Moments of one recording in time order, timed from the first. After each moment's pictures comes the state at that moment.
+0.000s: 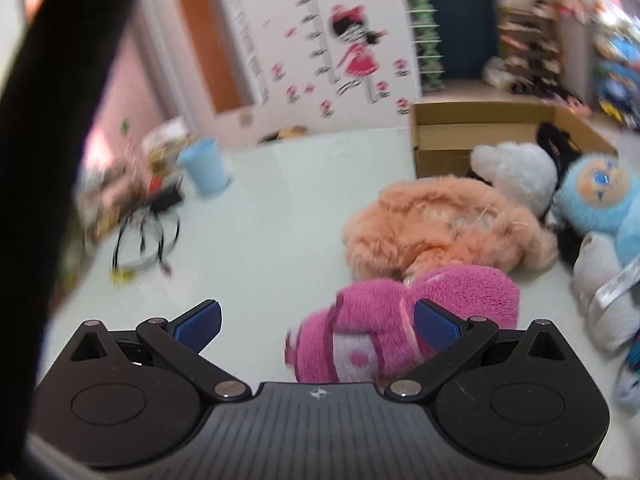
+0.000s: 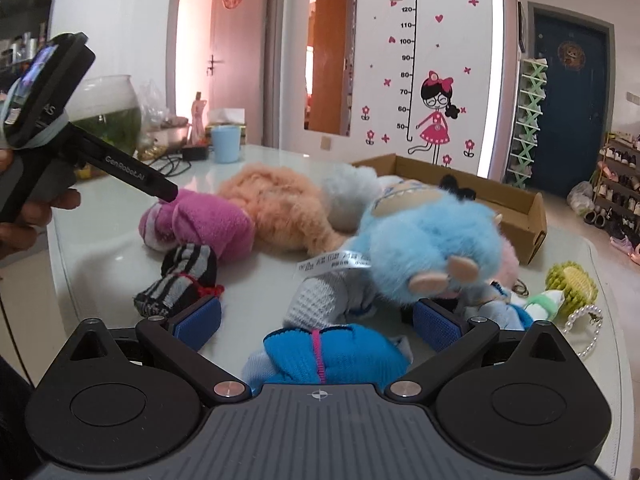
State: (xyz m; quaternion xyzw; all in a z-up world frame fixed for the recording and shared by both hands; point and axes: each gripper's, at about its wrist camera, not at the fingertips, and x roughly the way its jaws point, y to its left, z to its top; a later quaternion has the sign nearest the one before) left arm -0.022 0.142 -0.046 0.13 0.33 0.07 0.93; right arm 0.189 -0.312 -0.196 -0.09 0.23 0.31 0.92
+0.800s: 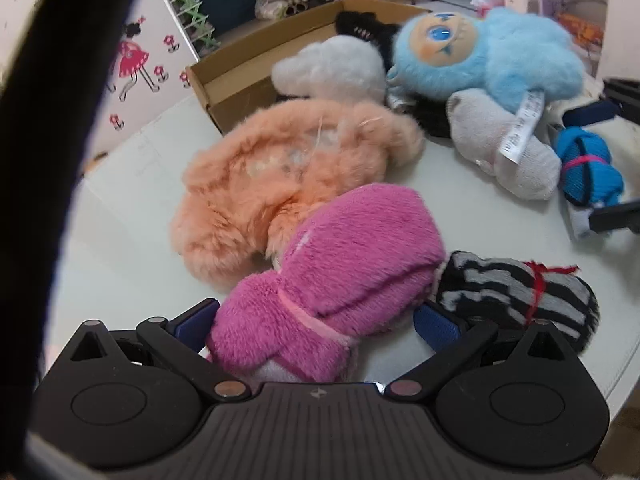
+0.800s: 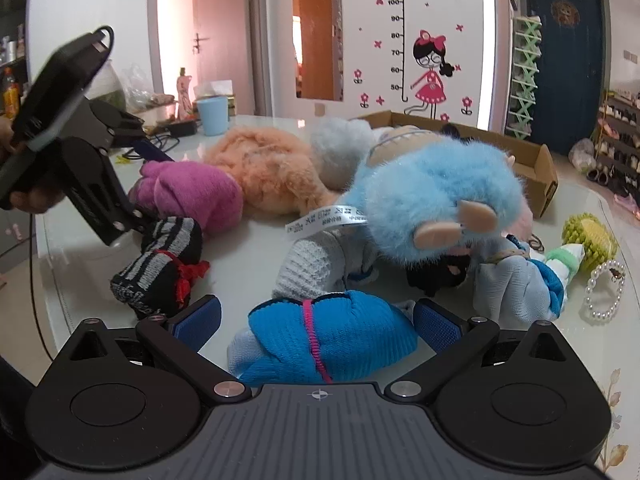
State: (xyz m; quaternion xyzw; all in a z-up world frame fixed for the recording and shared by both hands) left arm 0.029 0.128 -0.099 0.25 0.42 -0.24 0.84; right arm 0.213 -0.311 -0.214 -0.07 0.28 0.31 0.91
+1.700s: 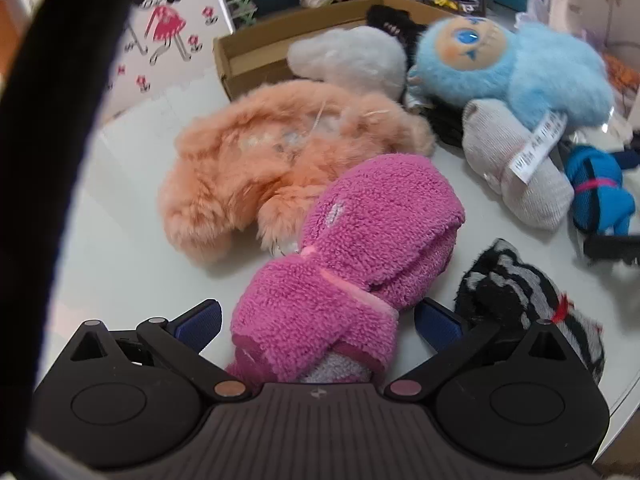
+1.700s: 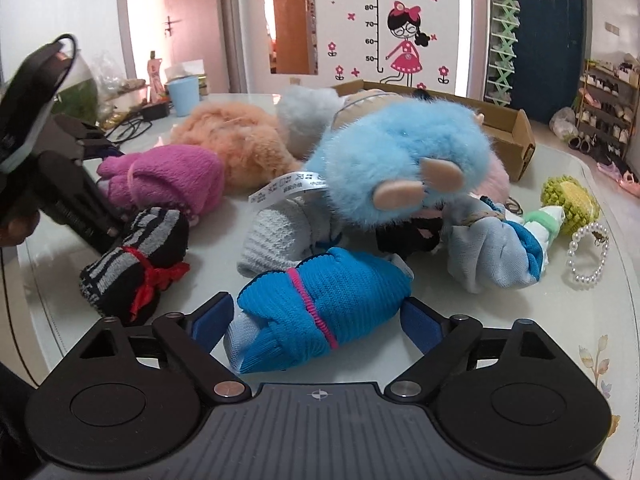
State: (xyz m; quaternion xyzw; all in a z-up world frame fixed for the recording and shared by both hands) left arm 0.006 0.139 -0.115 0.19 0.44 -0.19 0.86; right arm 0.216 -0.318 -0.219 -0.07 0.32 0.27 0.90
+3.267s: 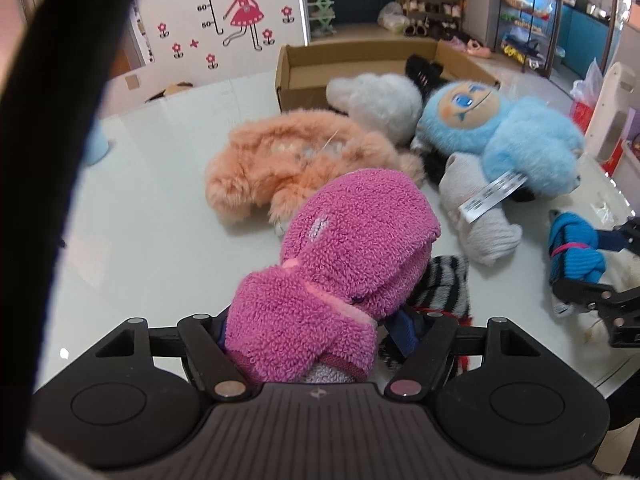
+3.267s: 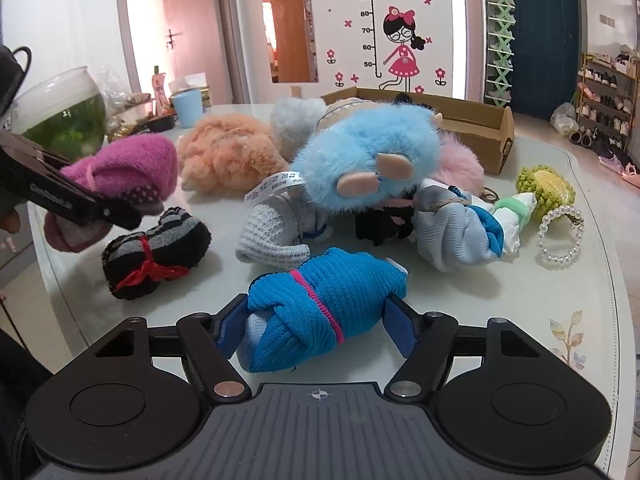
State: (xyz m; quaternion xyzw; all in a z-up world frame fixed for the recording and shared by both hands) left arm 0.005 0.084 -0.122 0.10 0.43 -0.09 0.89; right arm 0.201 -0.347 -0.210 -0.05 0.32 0.28 0.91
